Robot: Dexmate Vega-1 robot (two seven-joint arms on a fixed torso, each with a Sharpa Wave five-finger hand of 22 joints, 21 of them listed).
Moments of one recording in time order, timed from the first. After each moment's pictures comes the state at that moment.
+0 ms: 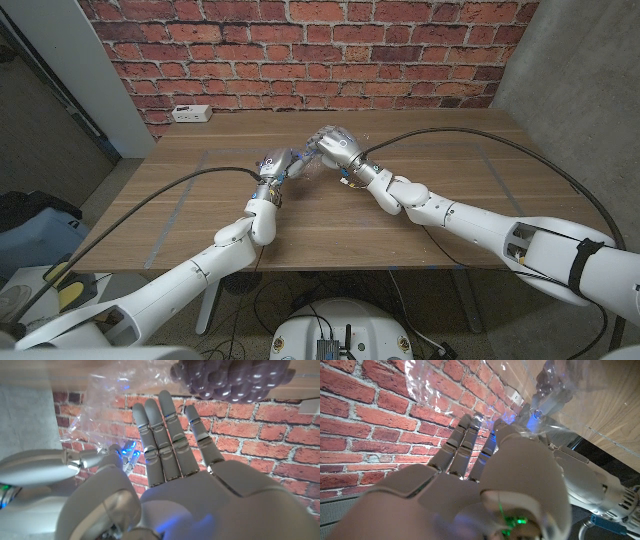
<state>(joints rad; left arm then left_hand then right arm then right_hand) 0.86 0.58 0.68 -1.54 0.47 0.09 0.76 0.40 0.15 0.31 -0.09 0.18 1.08 0.12 0.58 0.44 1.02 0.00 0.80 0.65 1.04 -0.05 0.59 0.49 0.60 0.10 0.52 0.33 -0.35 -0.43 -1.16 -1.13 -1.01 0.05 -0.76 1.22 0.15 0.23 -0.13 0.22 1.05 -0.14 0.30 0.21 0.81 -0.19 0.28 0.28 0.70 -0.07 0.36 0.52 0.55 -0.05 0.46 0.21</state>
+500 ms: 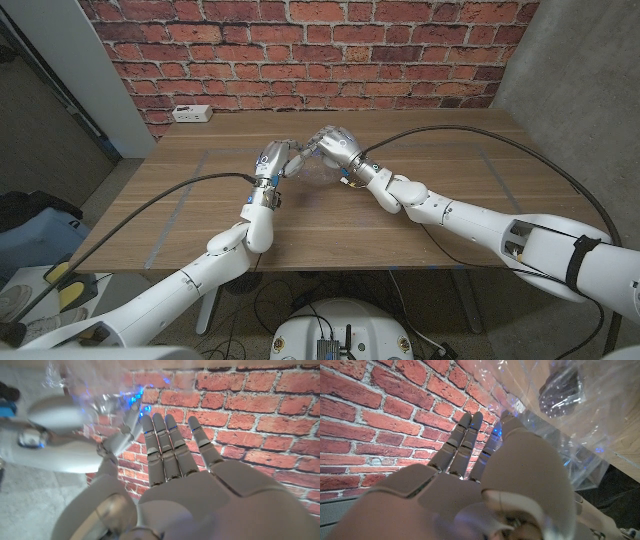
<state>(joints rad) 0.91 0.64 0.67 -1.70 0.60 0.16 0.70 0.27 0.05 0.35 -0.13 0.17 0.83 0.05 0.35 0.27 0.68 -0.01 0.47 0.44 0.62 -0.06 0.26 0.26 0.32 0.16 0.46 0.28 -0.35 -0.44 -1.16 -1.15 -1.01 0.02 -0.76 1.22 0.15 0.22 -0.13 0.22 1.07 -0.15 0.30 0.21 0.81 -0.19 0.28 0.29 0.70 -0.07 0.35 0.52 0.55 -0.05 0.47 0.21</state>
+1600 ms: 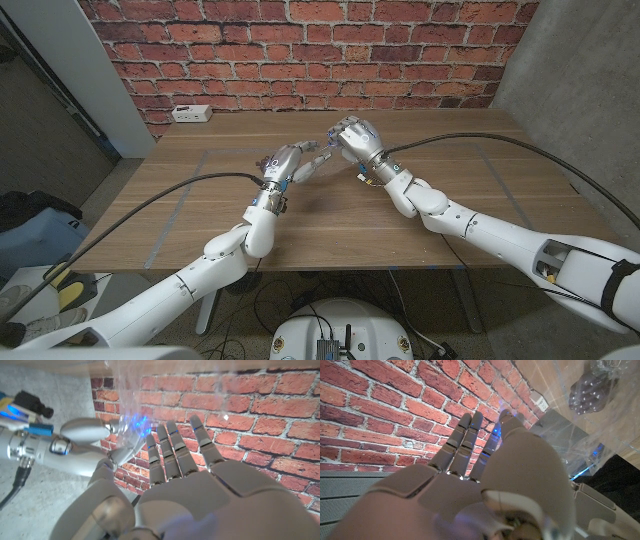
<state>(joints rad) 0.96 0.67 0.64 -1.75 0.57 0.04 0.69 0.17 0.01 0.33 -0.13 0.18 0.33 -0.10 0.20 0.31 0.37 0.01 0.39 0.53 0.46 0.01 0.21 0.29 0.19 0.20 0.45 0.27 -0.48 -0.58 -1.05 -1.36 -1.06 -0.09 -0.74 1.22 0.15 0.20 -0.13 0.23 1.07 -0.15 0.29 0.21 0.81 -0.20 0.28 0.30 0.71 -0.07 0.34 0.52 0.54 -0.05 0.48 0.21</state>
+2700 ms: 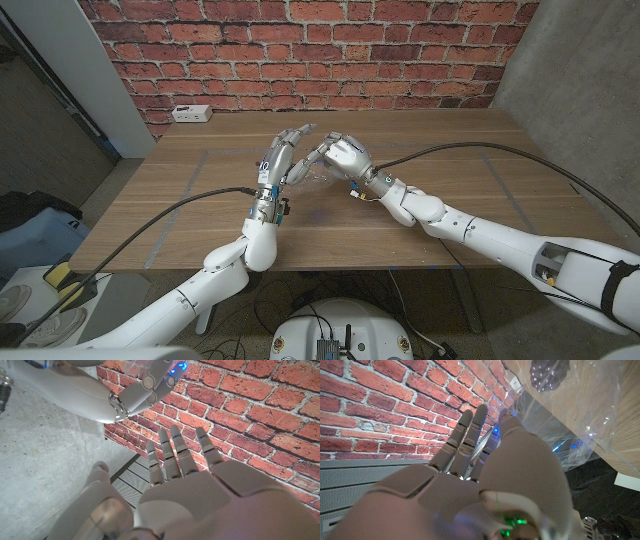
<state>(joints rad) 1.03 0.60 0.59 -1.71 0.59 -0.21 0.92 0.17 0.00 0.34 -0.13 0.20 0.38 -0.05 0.27 0.30 0.41 0.01 0.42 0.54 0.48 -0.02 0.24 0.30 0.18 0.20 0.43 0.24 -0.46 -0.55 -1.11 -1.32 -1.17 0.04 -0.85 1.26 0.16 0.16 -0.13 0.25 1.08 -0.14 0.26 0.22 0.83 -0.19 0.26 0.31 0.83 -0.10 0.40 0.59 0.55 -0.05 0.59 0.27</state>
